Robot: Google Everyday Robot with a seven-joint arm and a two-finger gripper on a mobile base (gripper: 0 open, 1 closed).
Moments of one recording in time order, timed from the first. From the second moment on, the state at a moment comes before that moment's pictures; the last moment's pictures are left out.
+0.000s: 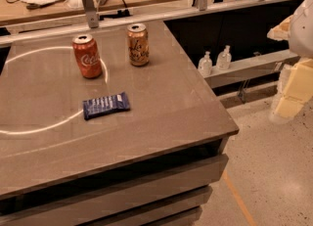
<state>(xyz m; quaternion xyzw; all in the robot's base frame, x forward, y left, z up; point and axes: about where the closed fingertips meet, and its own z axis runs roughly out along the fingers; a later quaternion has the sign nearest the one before) 0.438 -0.215 0.982 -0.60 0.78 -0.04 0.17</state>
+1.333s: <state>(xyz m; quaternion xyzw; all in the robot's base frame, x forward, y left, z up) 0.463 -0.193 0.981 -0.54 0.77 0.07 0.34</state>
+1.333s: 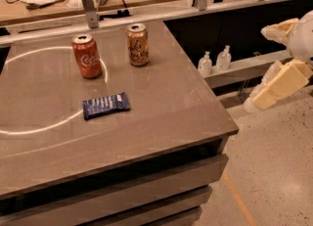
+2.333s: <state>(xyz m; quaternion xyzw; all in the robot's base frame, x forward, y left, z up) 0.482 -0.096 0.994 -0.53 0.67 0.21 0.48</state>
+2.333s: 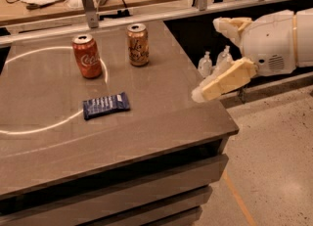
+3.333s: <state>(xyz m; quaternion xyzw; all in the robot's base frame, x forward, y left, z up) 0.502 -0.047 0.945 -0.50 0.69 0.21 0.49</state>
